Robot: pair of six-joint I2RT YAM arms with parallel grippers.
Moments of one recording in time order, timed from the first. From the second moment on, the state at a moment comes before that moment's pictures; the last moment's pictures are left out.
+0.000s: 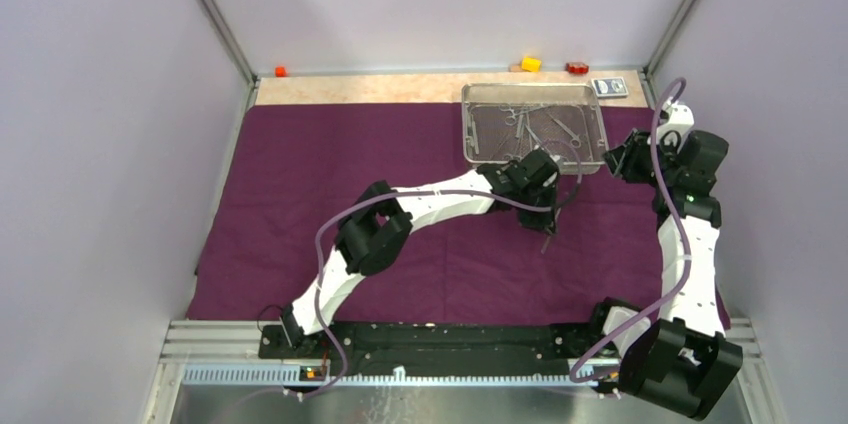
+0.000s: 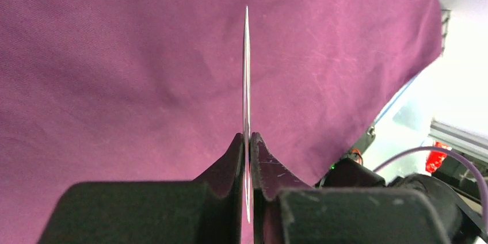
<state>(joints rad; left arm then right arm) -1.05 2.26 1.87 -0.44 0.29 -0.79 -0.37 0.99 0.83 -0.30 -0.58 0.02</state>
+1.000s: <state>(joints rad) -1.09 2.34 1.89 -0.49 0.10 -0.84 -0.37 1.03 0.82 -0.30 -0.62 0.02</state>
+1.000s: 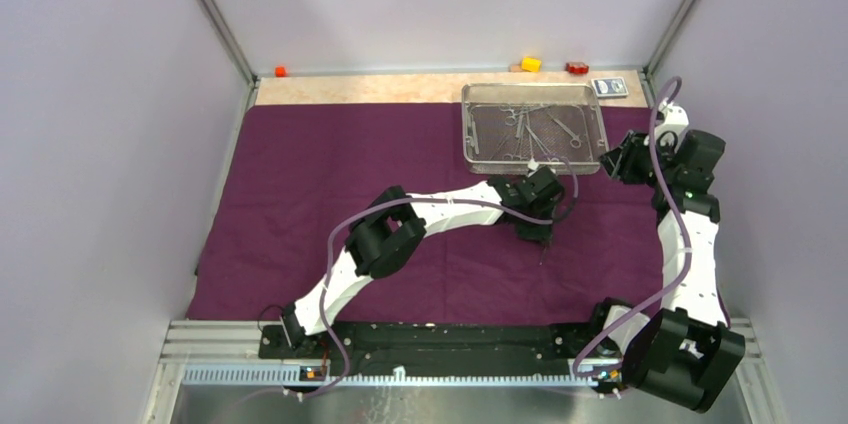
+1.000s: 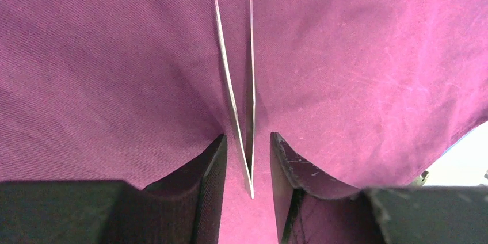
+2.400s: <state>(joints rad) -0.84 1.67 1.20 -0.03 -0.37 0.06 -0.01 1.15 0.76 -0.64 -0.61 -0.54</state>
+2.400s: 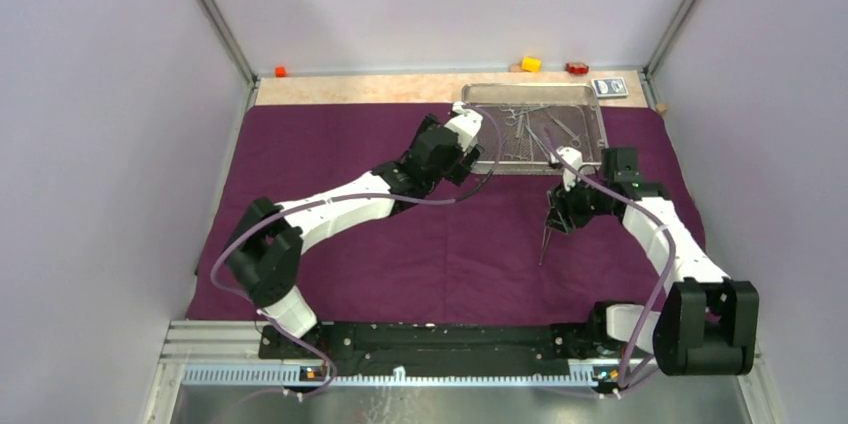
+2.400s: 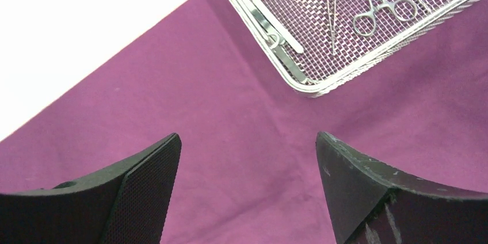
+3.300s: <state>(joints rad) -0.80 1.51 1.11 0.13 -0.38 0.26 0.09 1.45 0.75 -0.57 -0.50 -0.57</state>
